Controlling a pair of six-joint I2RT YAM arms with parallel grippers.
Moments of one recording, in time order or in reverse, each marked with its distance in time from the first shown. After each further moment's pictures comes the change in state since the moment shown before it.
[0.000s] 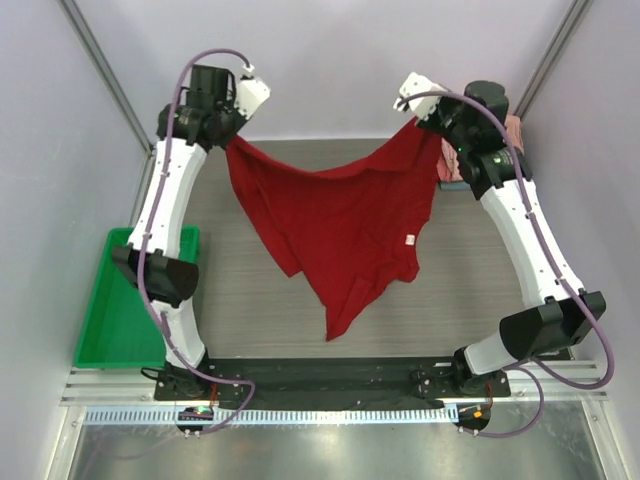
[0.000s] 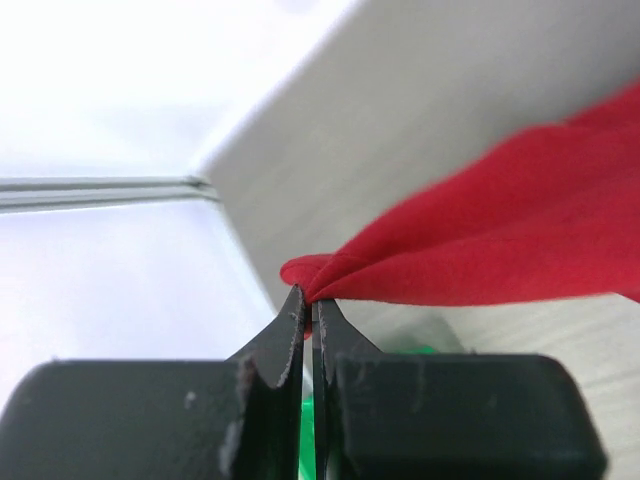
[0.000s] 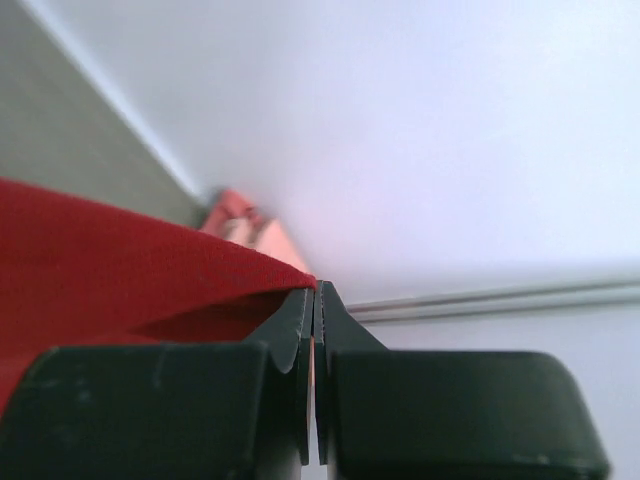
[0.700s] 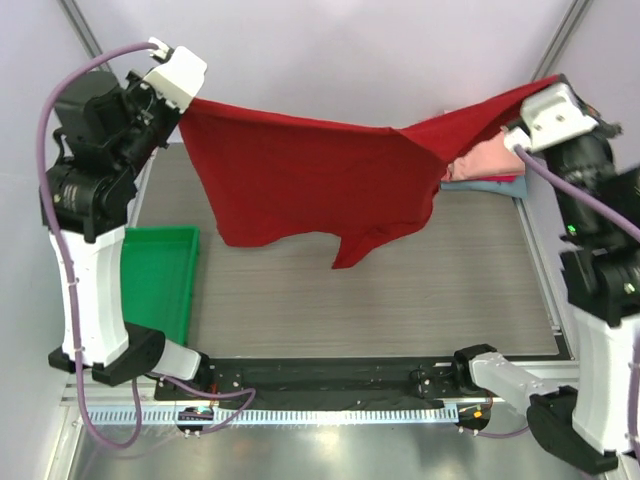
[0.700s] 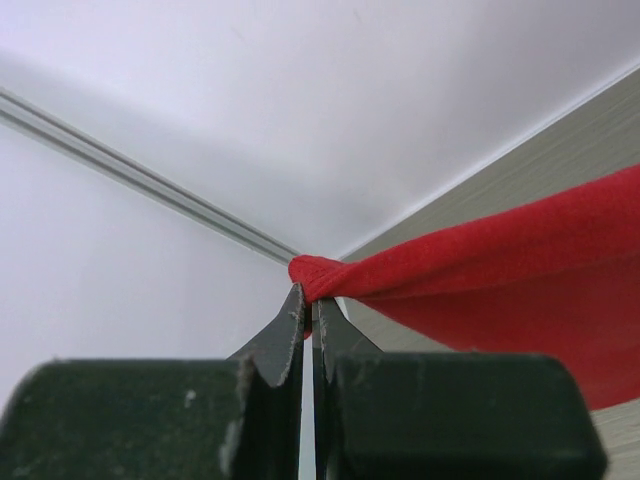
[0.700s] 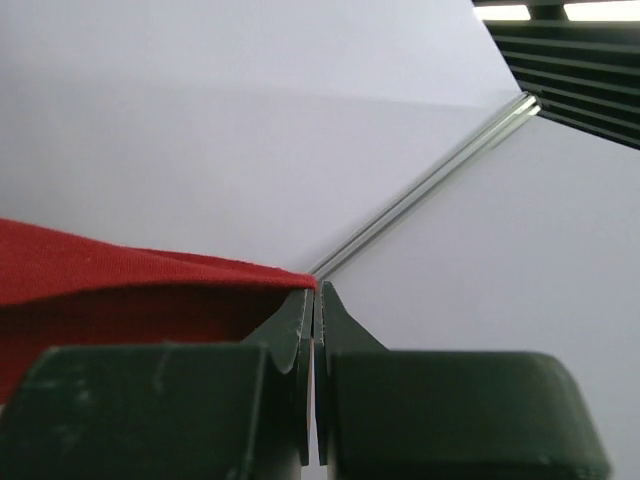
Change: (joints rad) left arm -0.019 -0.479 0.054 0.058 0.006 0.023; right arm -0.001 -0.442 0.170 -0.037 0.087 0.039
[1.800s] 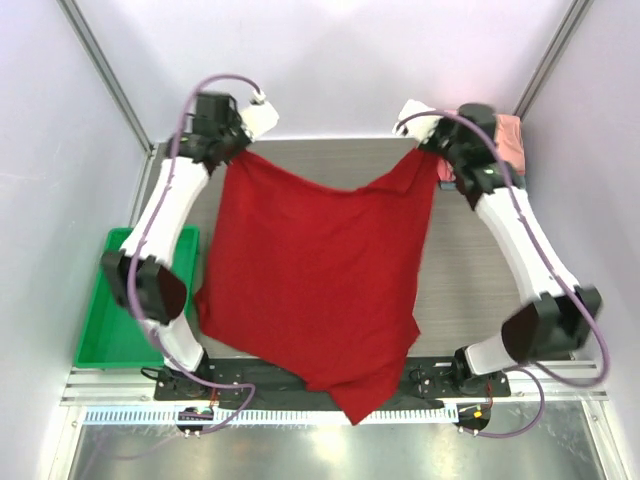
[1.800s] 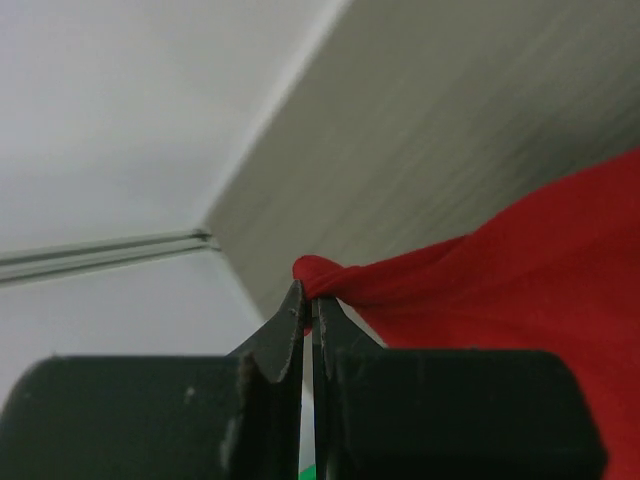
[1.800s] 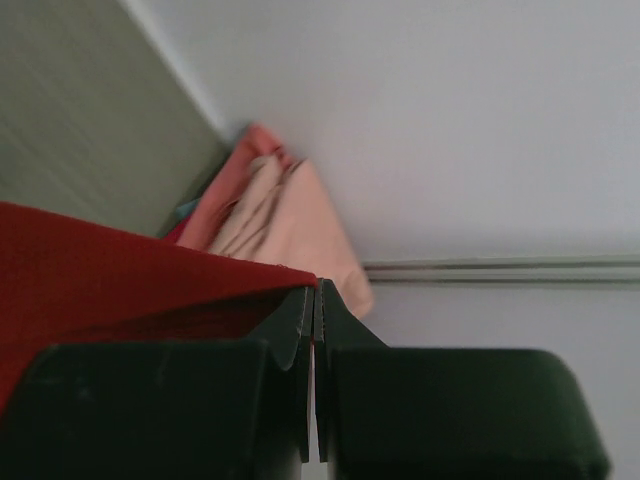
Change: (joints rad) left arm 0.029 0.254 -0.472 0.301 0.079 0.134; right arm -0.037 0.391 -0.299 0.083 -0.055 -0.097
